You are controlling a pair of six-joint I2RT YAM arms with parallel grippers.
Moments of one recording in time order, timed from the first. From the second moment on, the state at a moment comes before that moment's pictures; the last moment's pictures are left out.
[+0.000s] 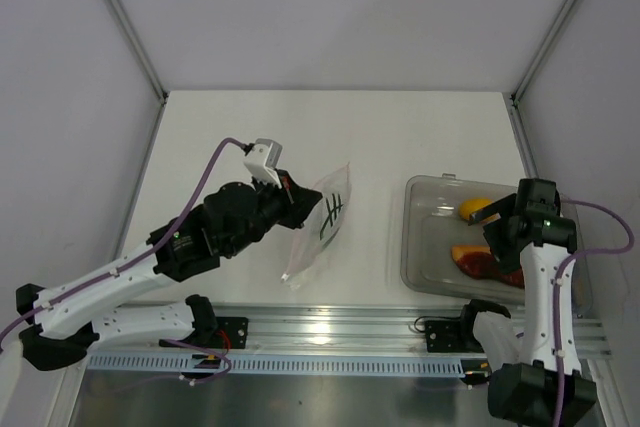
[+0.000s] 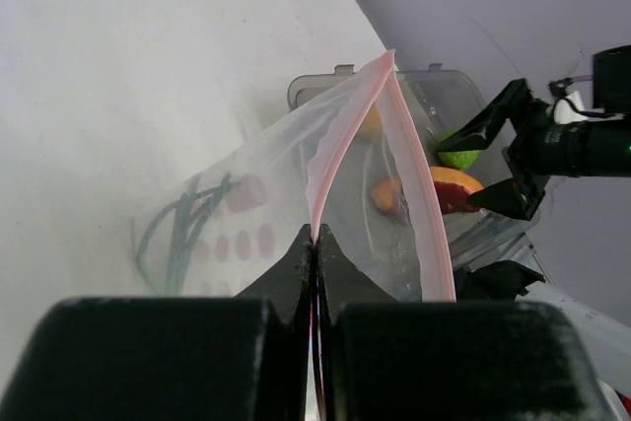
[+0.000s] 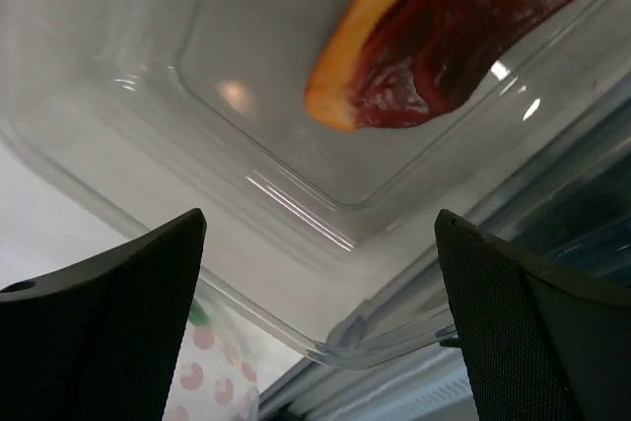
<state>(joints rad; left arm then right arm) -1.10 0.91 1.06 -0.38 -0.39 -0.62 -0.21 0.85 0.91 -1.14 0.04 0.89</state>
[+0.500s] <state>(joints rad) -1.10 0.88 1.00 -0.34 -0.33 -0.62 -0.38 0.95 0.75 -1.08 -0.07 0.93</state>
